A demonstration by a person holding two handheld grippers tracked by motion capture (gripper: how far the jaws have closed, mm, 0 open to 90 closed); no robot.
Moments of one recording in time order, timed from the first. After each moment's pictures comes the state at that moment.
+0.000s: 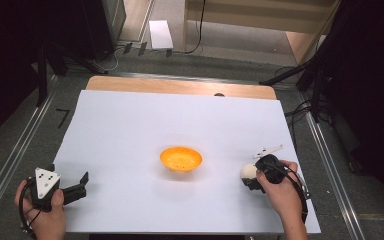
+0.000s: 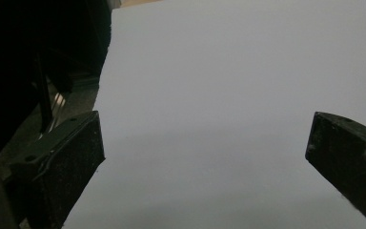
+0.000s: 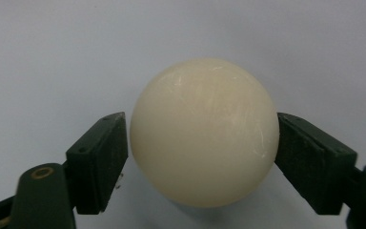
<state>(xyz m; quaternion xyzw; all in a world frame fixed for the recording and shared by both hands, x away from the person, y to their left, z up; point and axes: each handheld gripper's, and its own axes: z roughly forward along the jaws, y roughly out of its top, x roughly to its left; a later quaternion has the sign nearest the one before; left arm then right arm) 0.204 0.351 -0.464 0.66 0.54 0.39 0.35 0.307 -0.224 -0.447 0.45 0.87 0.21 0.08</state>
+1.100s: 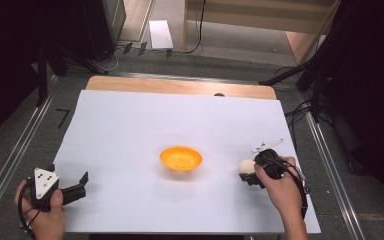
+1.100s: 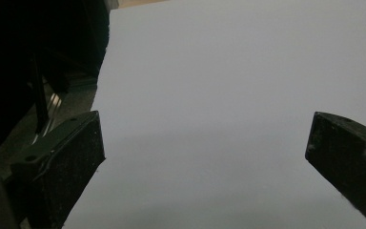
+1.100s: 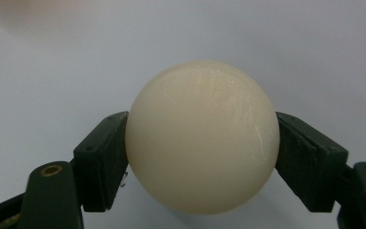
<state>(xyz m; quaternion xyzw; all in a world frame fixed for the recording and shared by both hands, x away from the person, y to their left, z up) 0.203 0.352 -0.463 0.66 0.54 0.38 0.36 0.313 -0.215 -0.426 0.43 0.87 0.24 0.07</state>
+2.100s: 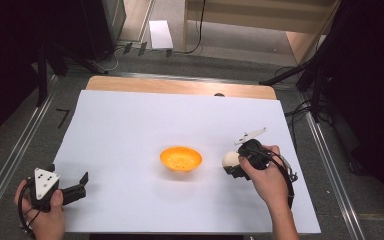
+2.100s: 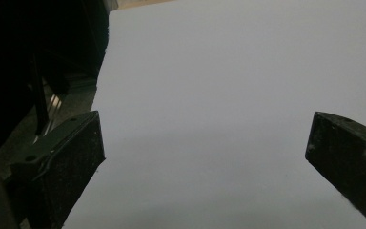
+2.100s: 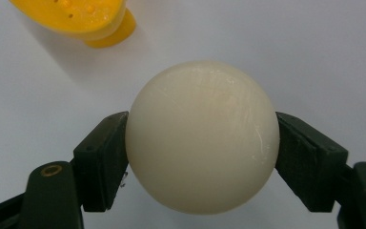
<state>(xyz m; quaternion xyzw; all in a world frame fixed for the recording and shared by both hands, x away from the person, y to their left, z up) 0.203 0.352 -0.463 0.66 0.54 0.39 0.36 0.325 -0.169 -0.400 0.39 0.89 0.25 0.06</state>
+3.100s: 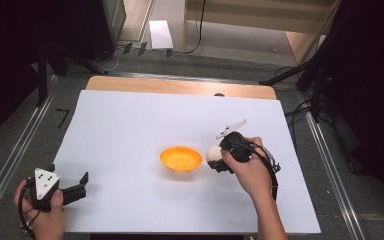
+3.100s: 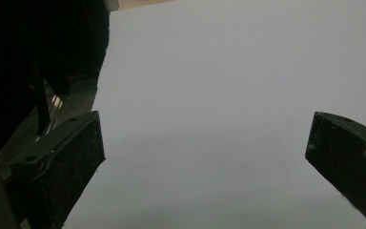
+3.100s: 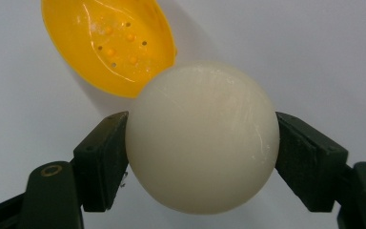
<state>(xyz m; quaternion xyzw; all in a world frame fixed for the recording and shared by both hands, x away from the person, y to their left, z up) 0.203 0.351 -0.464 0.66 0.54 0.39 0.36 0.336 -0.123 -0.386 0.35 0.90 0.26 0.05</state>
